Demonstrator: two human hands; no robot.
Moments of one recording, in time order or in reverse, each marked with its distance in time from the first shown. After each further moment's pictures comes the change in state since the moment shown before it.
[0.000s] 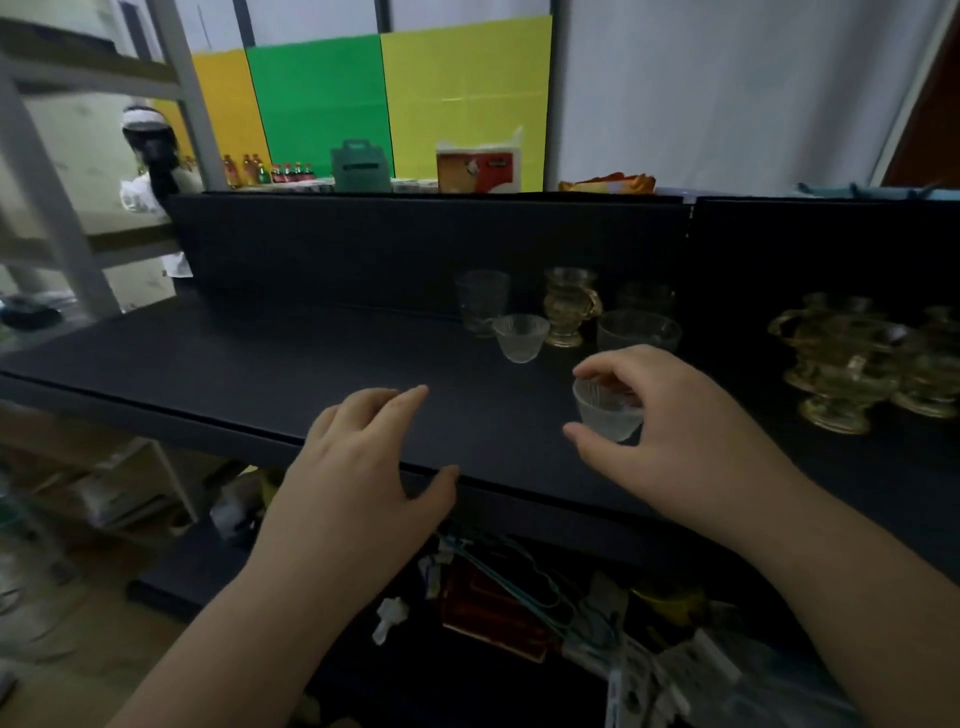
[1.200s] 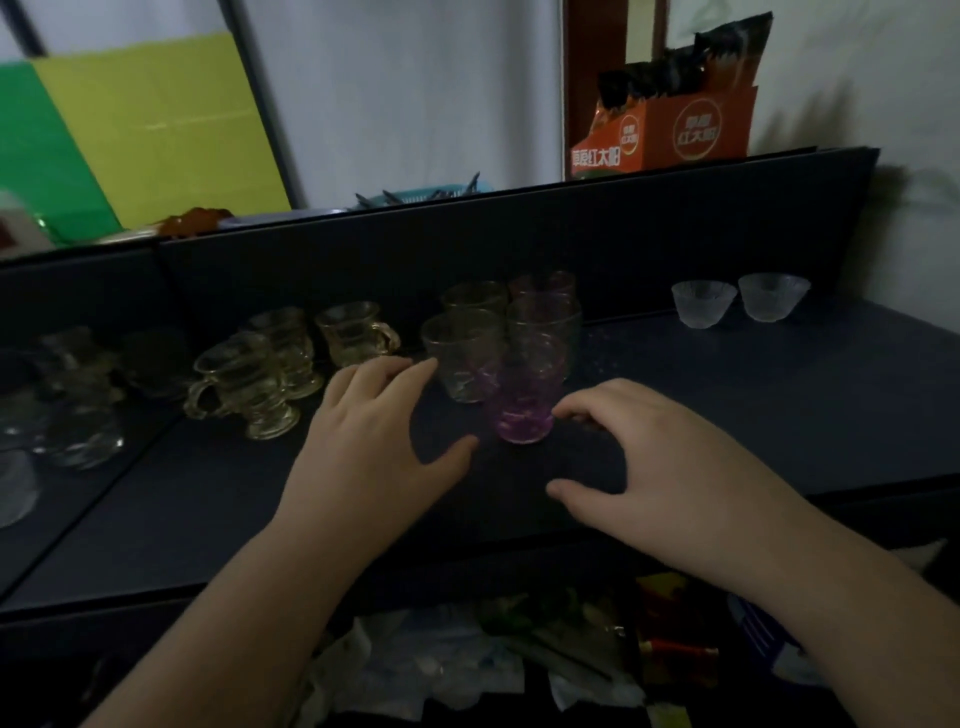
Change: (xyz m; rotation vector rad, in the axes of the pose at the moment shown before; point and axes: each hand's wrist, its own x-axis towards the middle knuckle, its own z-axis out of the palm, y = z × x) left_hand 0.031 0.494 0.141 -0.085 -0.089 0.347; right_hand -0.265 0.318 -0.288 -0.125 -0.028 0.319
